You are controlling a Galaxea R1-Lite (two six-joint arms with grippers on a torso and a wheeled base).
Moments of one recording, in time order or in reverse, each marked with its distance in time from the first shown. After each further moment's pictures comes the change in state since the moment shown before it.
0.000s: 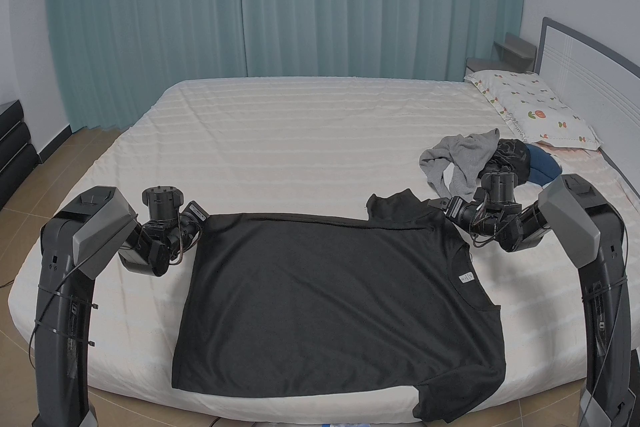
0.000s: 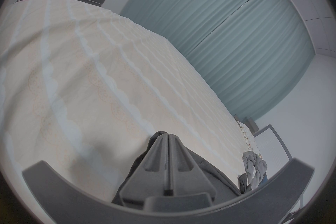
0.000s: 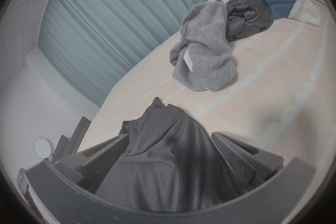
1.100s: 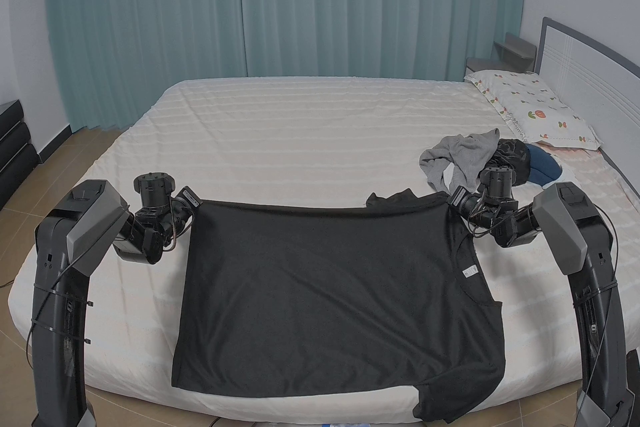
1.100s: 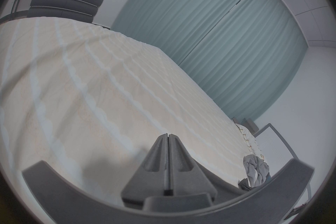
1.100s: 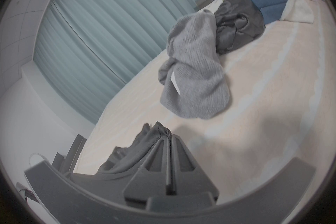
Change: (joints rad) left arm 0.027 -0.013 -0.077 0.016 0.003 0.083; right arm -0.028 0.110 -0.210 0.009 -0.104 0.079
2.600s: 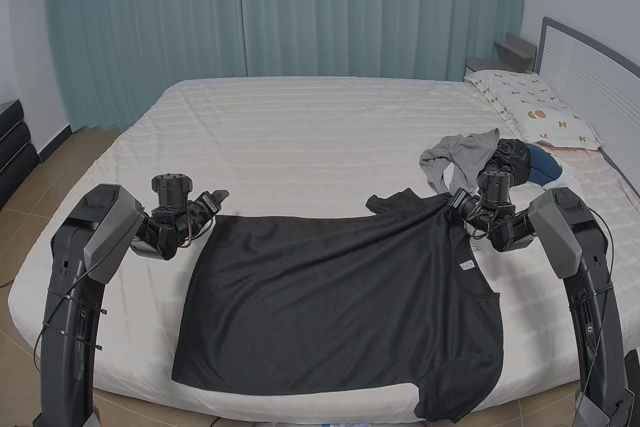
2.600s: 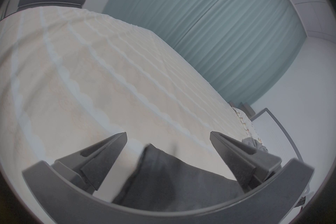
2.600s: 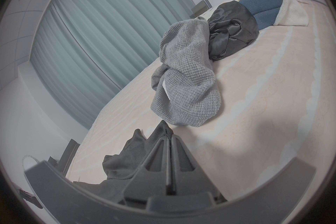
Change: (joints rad) left arm -0.040 0.077 -0.167 0.170 -0.083 0.030; right arm 0.009 0.039 -0.027 -0.035 -0.080 -0.003
